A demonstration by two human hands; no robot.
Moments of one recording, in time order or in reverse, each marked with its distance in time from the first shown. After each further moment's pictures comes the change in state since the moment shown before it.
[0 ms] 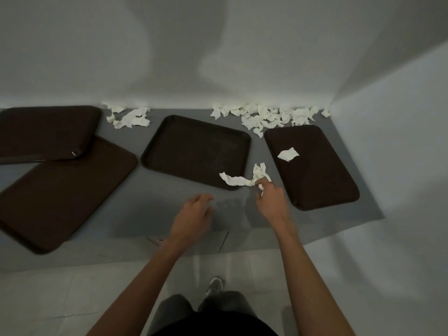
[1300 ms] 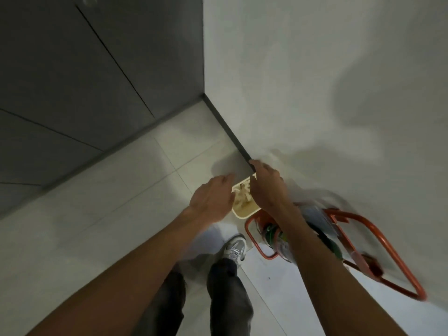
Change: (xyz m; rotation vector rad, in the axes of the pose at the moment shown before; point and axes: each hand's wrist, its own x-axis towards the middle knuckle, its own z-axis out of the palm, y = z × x) left_hand -0.290 0.170 0.629 0.353 -0.816 0.316; right_hand -0.394 0.596 0.228 0.048 -0.185 0.520
